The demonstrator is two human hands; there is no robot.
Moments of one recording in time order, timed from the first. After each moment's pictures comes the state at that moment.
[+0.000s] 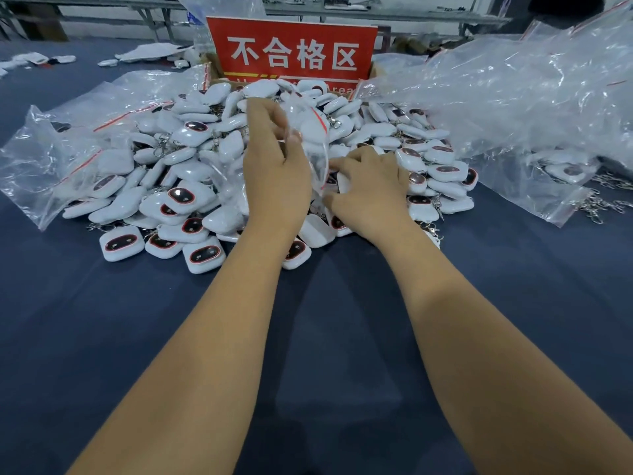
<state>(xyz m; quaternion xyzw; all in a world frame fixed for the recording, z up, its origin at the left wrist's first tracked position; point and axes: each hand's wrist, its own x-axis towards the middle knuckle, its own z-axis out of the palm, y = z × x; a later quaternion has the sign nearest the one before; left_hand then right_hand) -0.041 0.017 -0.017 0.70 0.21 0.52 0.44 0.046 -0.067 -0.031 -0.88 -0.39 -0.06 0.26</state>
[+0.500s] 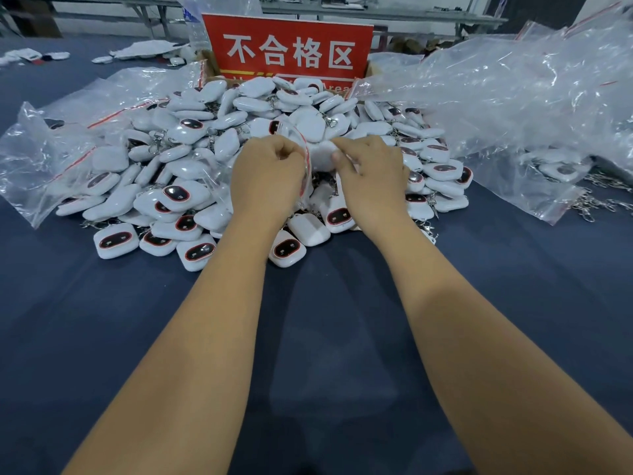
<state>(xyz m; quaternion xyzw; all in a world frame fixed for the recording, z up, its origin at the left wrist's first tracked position) -0.043 0.030 -0.019 0.77 0.32 0.38 0.41 0.051 -0.066 -0.030 -0.84 -0.37 -0.11 0.38</state>
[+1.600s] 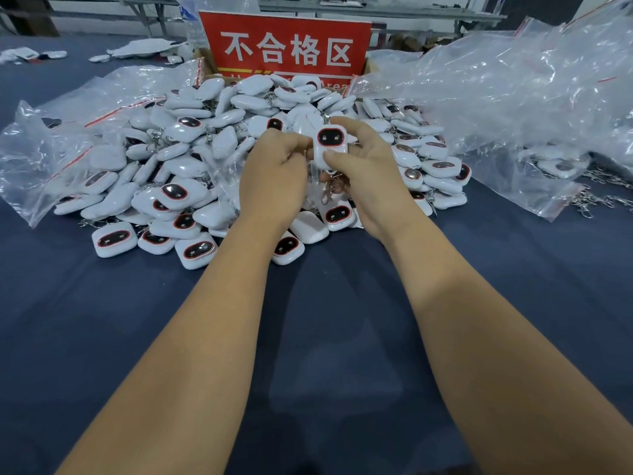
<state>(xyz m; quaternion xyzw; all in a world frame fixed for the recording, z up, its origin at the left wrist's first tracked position) -0.040 0.024 -0.023 0.80 0.24 0.39 0.40 0.042 -0.066 -0.019 -0.58 -0.30 0.20 0.73</state>
